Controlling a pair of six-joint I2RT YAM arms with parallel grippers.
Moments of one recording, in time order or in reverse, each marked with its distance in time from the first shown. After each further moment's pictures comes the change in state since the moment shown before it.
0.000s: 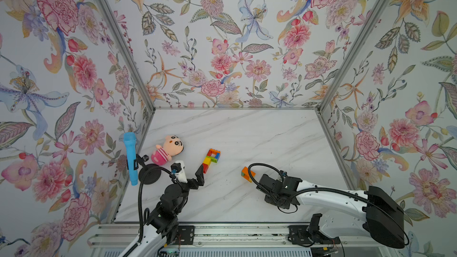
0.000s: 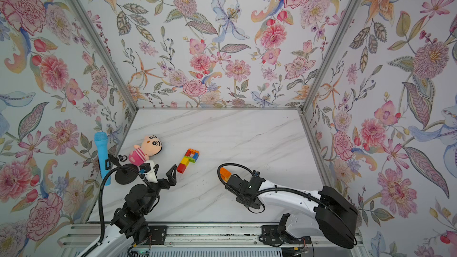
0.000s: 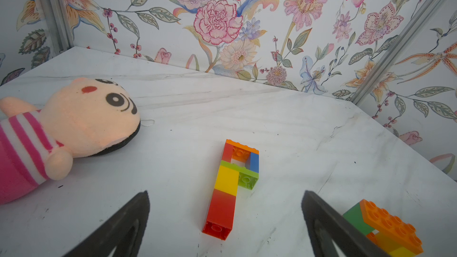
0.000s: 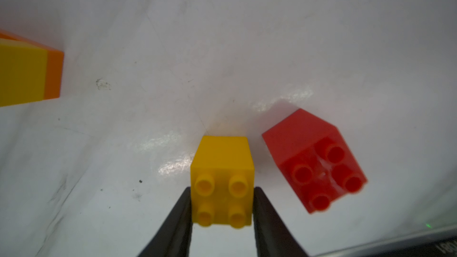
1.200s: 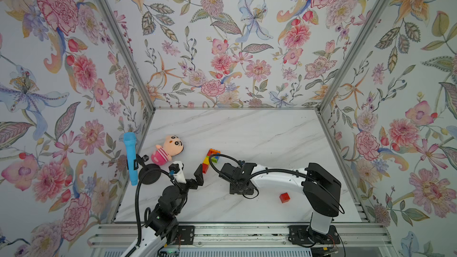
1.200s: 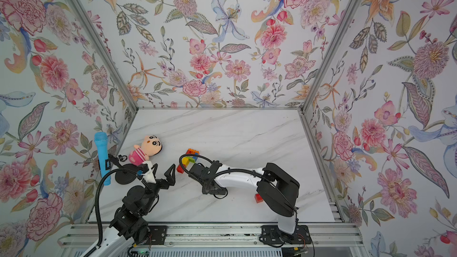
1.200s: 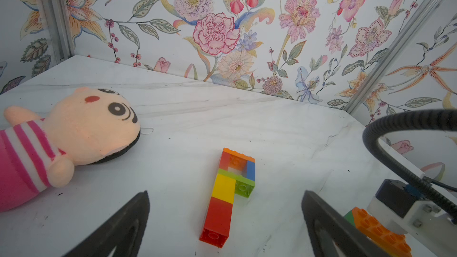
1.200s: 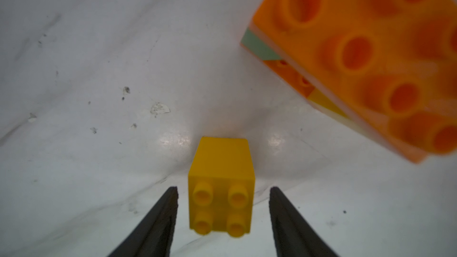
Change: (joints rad) left arm 0.000 -0.070 -0.001 -0.026 -0.002 0.000; right arm 0.085 0.526 0.563 0.029 -0.077 -0.232
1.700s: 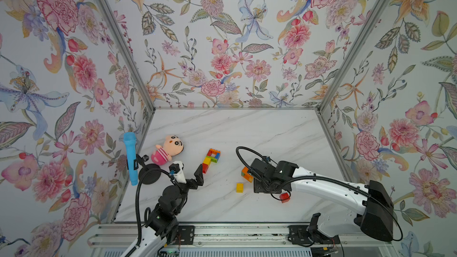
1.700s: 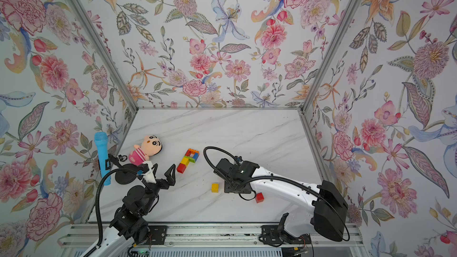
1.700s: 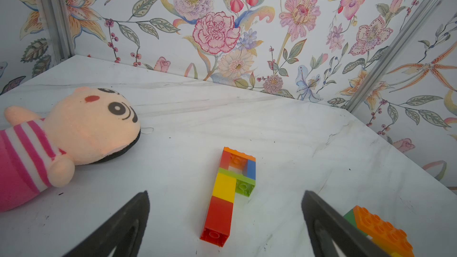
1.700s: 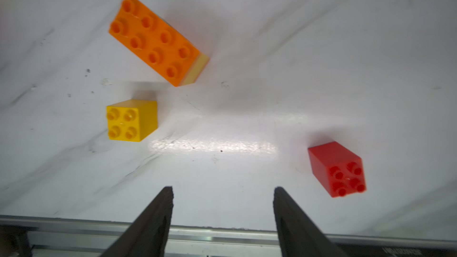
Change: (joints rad) left arm 0.001 0.002 0.000 0.000 0.002 0.007; right arm -0.157 -0.517 -0.291 -0.222 0.022 -0.143
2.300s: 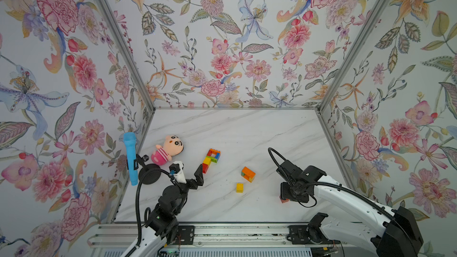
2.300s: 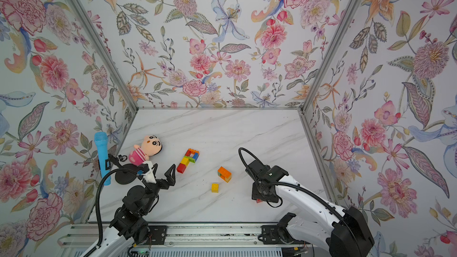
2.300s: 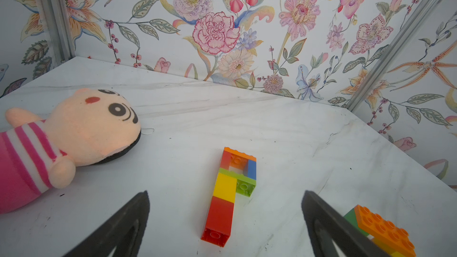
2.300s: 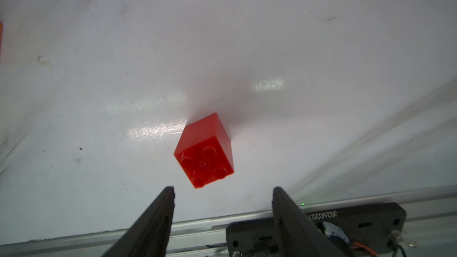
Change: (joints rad) left arm 0.000 0.000 0.000 0.000 0.000 0.008; right arm -0.292 -0.212 -0.243 -0.070 -0.090 -0.180
